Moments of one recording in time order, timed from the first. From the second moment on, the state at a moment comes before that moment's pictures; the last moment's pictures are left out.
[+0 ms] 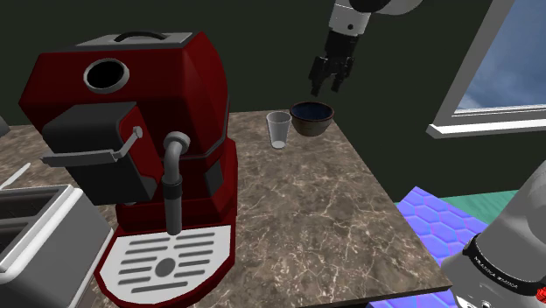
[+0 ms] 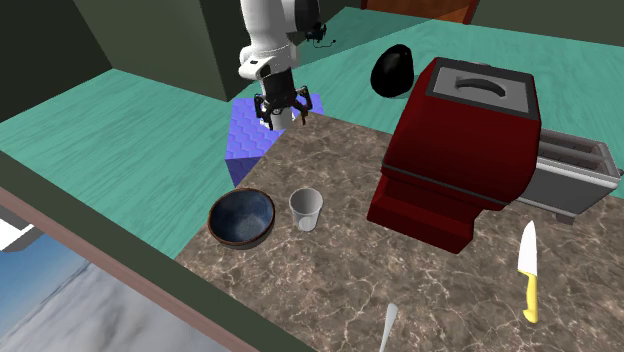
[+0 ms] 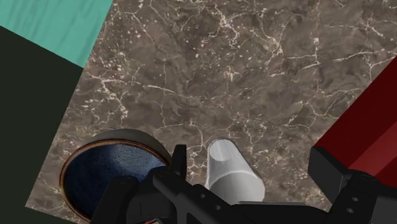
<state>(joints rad) 0.00 -0.23 0.04 -2.12 0.13 2.03 0.00</state>
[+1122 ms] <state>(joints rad) -0.01 0.39 0.02 -1.65 0.14 2.13 -0.03</state>
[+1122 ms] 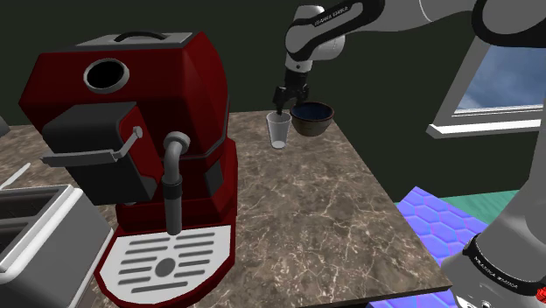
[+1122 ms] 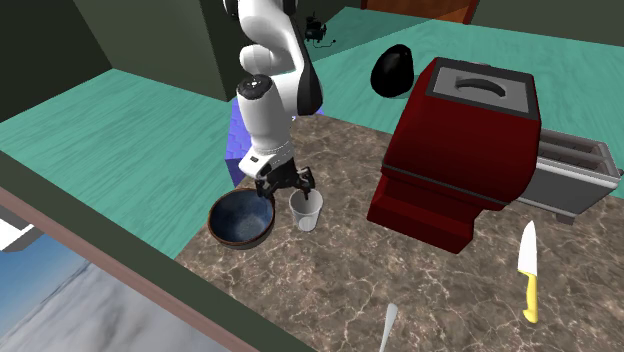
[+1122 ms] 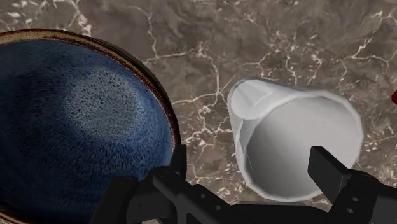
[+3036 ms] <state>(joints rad) -0.01 0.41 0.03 -1.63 0.14 2.14 -0.02</state>
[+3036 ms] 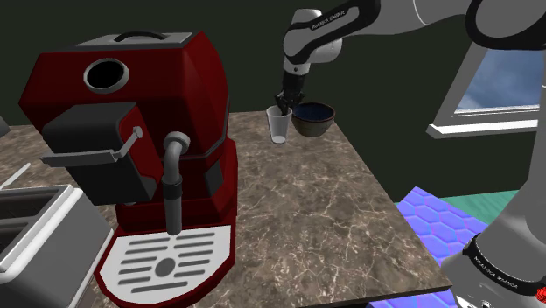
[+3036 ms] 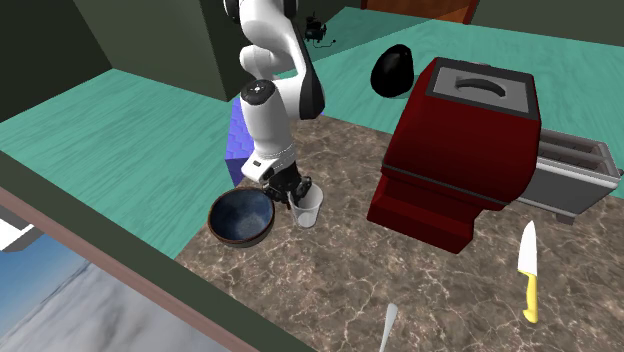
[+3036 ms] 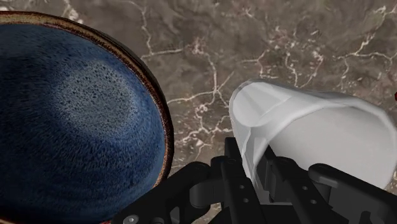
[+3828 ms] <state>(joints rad) -0.01 0.37 0.02 -1.53 0.13 2.00 0.00</state>
